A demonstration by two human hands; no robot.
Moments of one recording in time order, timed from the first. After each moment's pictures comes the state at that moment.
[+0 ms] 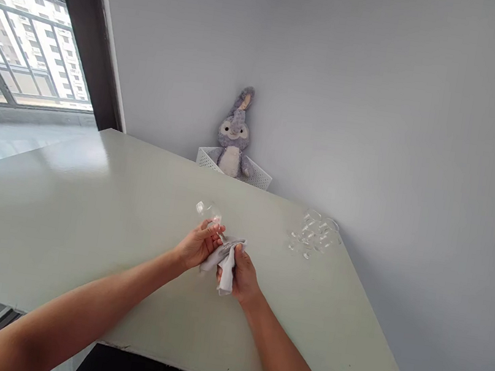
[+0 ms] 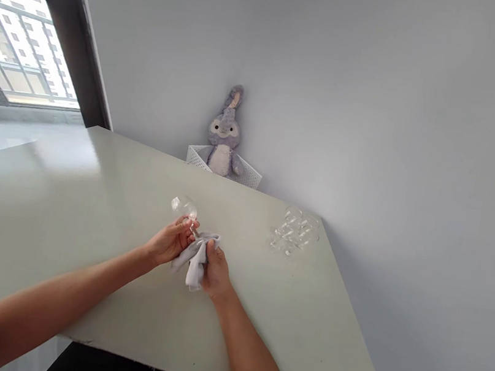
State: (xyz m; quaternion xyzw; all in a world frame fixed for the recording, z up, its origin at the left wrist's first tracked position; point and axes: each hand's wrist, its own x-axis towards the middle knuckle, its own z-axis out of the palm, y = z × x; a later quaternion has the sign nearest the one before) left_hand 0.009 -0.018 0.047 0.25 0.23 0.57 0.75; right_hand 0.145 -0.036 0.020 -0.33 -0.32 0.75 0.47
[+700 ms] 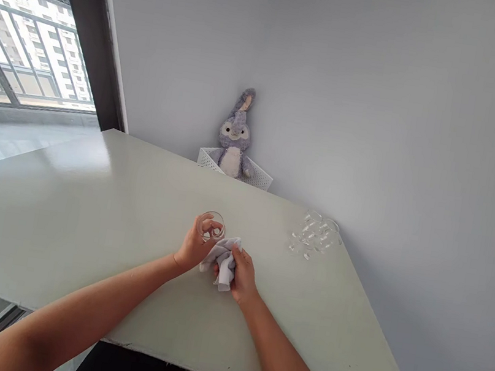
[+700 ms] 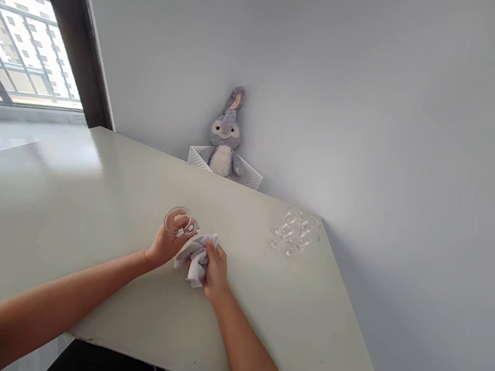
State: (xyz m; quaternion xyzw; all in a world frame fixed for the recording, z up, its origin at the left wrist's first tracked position) left_hand 0.007 -0.019 0.032 0.52 0.44 0.63 0.36; right_hand 0.144 -0.037 0.017 -0.40 -0.37 0.68 0.49
